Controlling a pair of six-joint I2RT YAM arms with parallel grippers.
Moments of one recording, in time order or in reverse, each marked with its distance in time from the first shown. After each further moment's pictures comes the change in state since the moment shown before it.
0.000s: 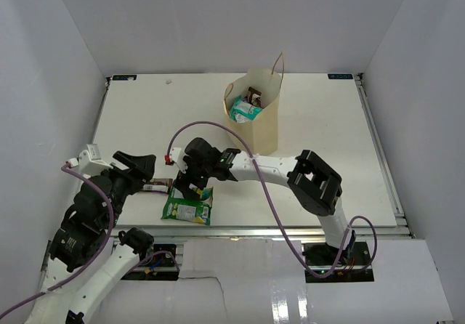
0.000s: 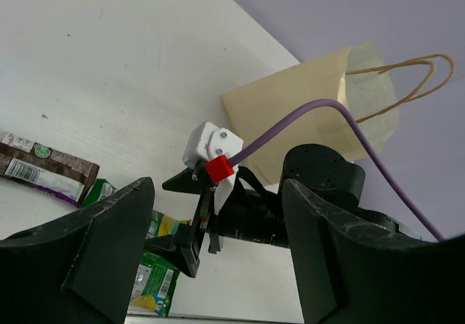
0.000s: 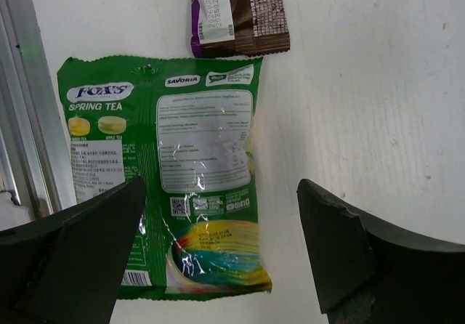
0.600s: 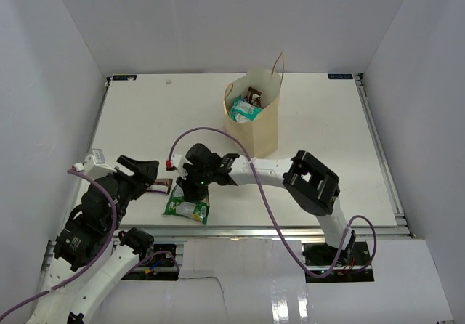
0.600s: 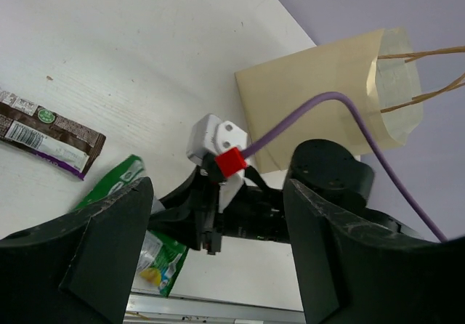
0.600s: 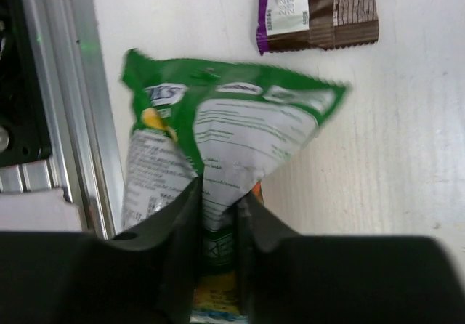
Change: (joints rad) left arm 0.000 -0.015 -0.058 -0.062 0.011 -0.088; right arm 0.008 0.063 -0.028 0.057 -0.122 0.110
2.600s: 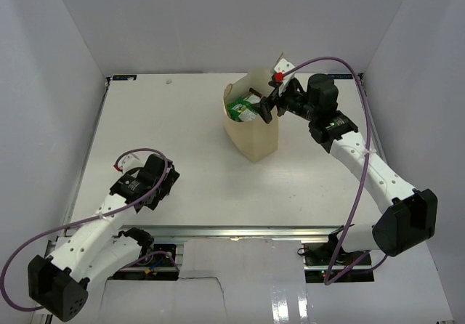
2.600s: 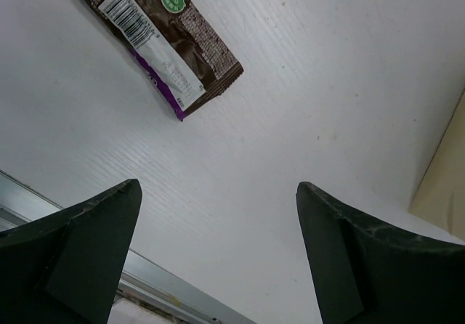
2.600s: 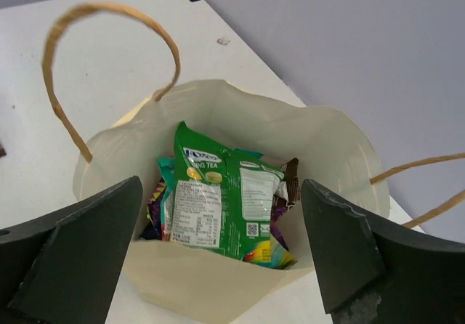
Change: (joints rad) left arm 0.003 0.448 -0.222 -0.041 -0.009 -0.396; right arm -0.655 -0.724 -0.227 0.217 -0.017 -0.217
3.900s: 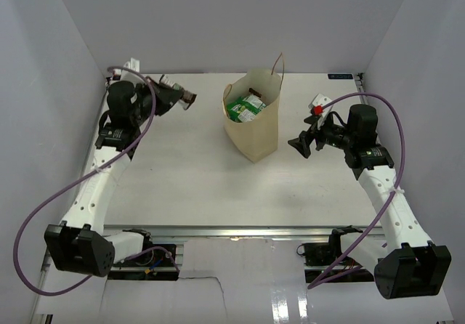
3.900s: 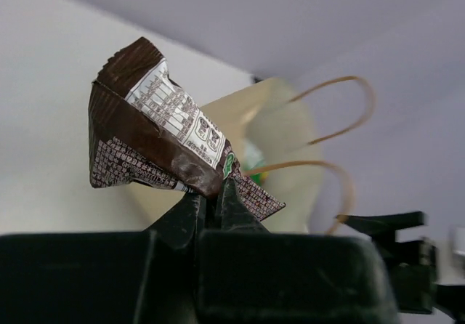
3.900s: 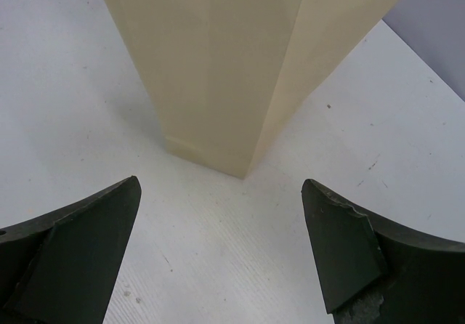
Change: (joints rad) left arm 0.367 0.389 0.489 0.724 0.687 0.574; right arm -0.349 -0.327 -0.314 -0.315 -0.332 -0.165
